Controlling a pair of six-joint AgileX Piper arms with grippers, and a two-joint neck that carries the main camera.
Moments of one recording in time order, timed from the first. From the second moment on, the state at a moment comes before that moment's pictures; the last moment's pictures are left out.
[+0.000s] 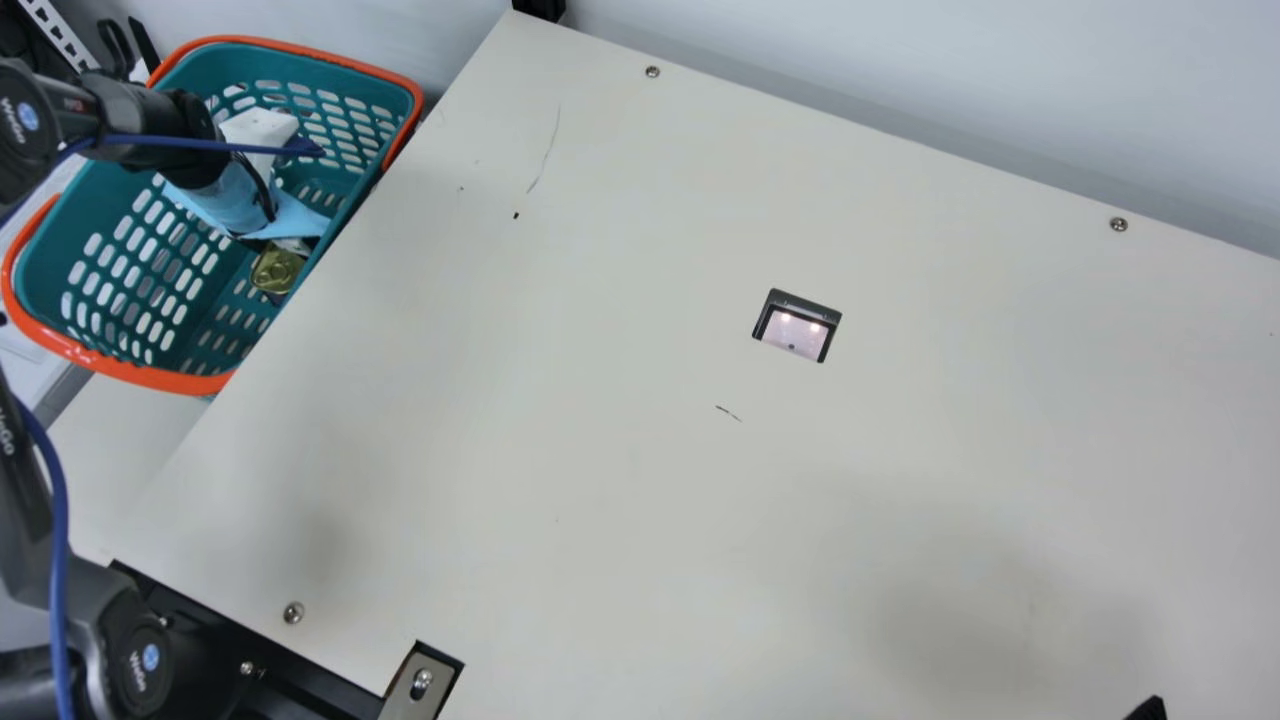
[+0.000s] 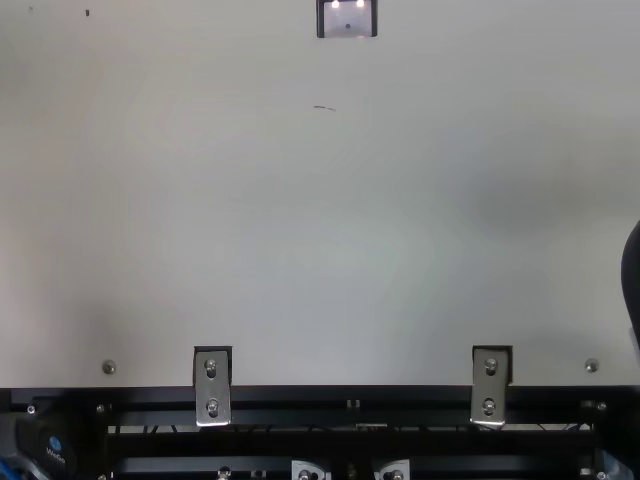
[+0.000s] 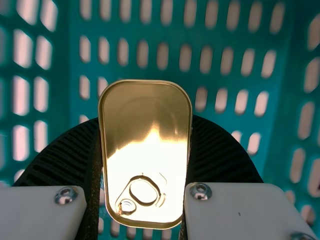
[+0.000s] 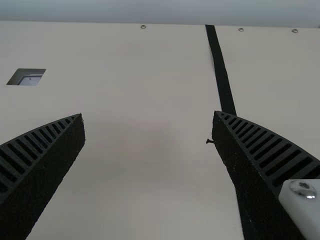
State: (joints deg) left arm 31.4 140.8 -84.3 -4.1 24.0 27.2; right arm -4.0 13.5 -20.3 5.0 38.3 -6.4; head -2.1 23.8
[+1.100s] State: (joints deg) left arm 29.9 89.9 -59.6 -21.3 22.6 37.5; right arm -4.0 13.5 -20.3 5.0 38.3 -6.4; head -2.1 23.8
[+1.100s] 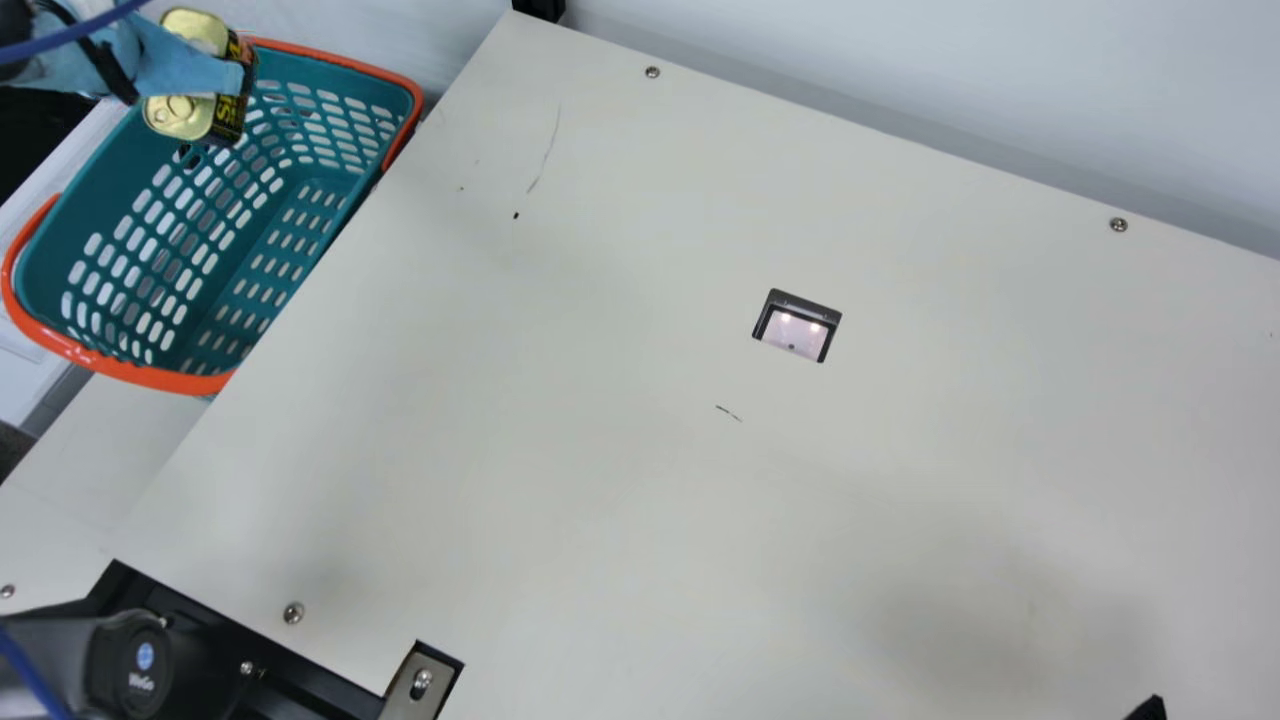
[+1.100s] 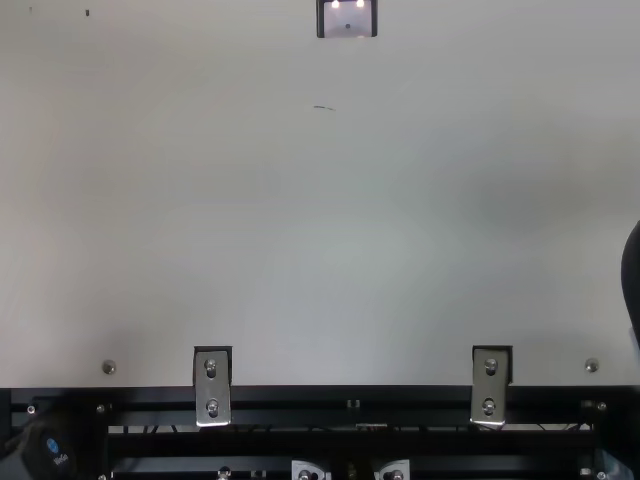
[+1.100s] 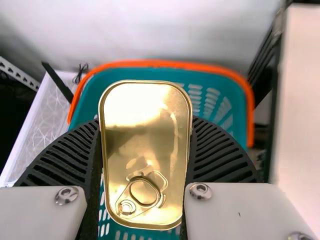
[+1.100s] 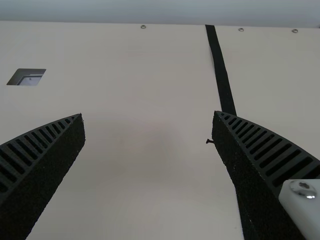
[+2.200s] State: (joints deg) left arm 26.4 66.0 -60.4 -25.1 47.9 29.6; right arm -4.0 13.5 -20.3 5.0 38.3 -6.4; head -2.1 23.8
